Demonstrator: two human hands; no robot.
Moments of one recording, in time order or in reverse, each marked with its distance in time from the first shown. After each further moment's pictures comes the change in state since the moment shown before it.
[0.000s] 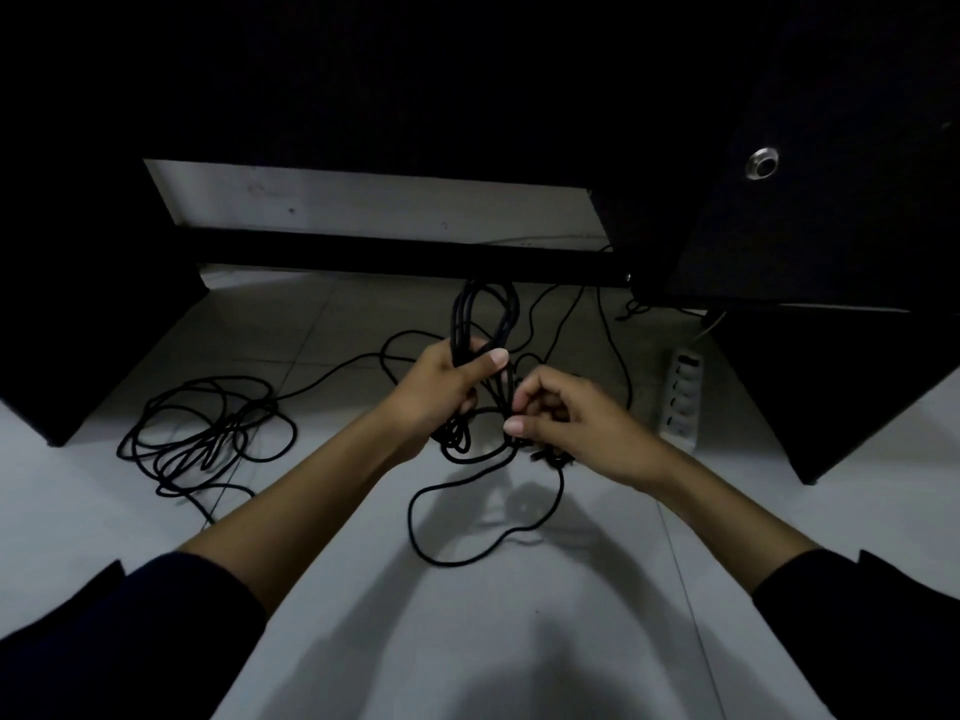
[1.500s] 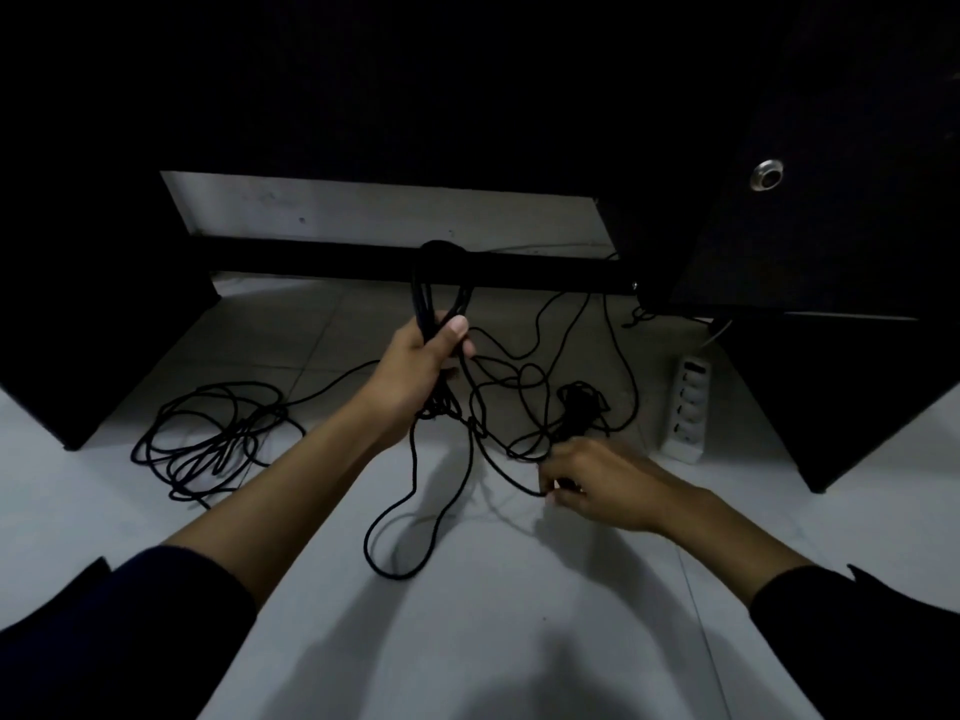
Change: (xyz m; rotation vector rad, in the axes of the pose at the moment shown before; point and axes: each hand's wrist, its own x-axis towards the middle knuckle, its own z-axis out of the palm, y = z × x) left_hand 0.006 0.003 -0.024 -0.067 0.197 0.050; right_hand -0.011 0.048 -0.001 -0.947 -0.253 -0.133
